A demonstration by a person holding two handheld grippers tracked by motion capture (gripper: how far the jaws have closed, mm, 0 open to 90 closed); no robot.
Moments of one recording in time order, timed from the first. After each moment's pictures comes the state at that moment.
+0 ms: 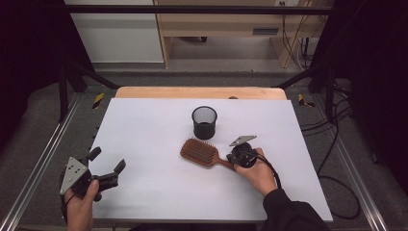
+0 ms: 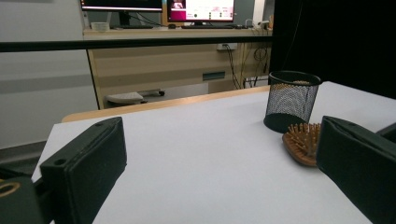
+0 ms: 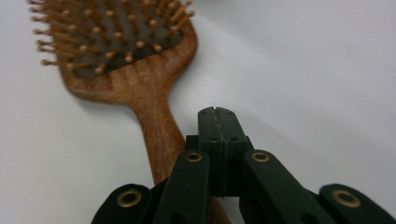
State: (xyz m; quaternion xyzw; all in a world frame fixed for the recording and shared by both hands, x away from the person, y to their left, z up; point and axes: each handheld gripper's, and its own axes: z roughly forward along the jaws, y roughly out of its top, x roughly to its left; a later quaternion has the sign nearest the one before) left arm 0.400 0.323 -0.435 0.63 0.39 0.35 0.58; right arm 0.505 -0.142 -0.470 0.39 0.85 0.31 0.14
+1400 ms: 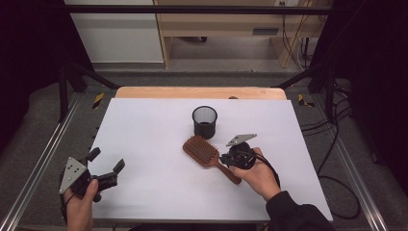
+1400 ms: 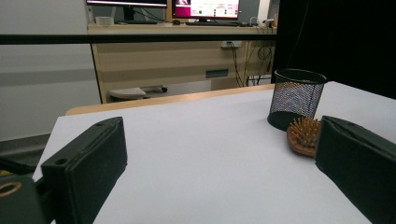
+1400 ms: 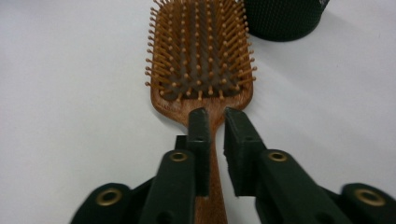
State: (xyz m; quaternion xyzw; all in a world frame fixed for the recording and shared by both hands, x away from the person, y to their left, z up) left arm 0.401 0.325 -0.436 0.63 0.40 0.35 0.57; right arm 0.485 -0.130 -0.430 0.36 0.85 0.35 0.11
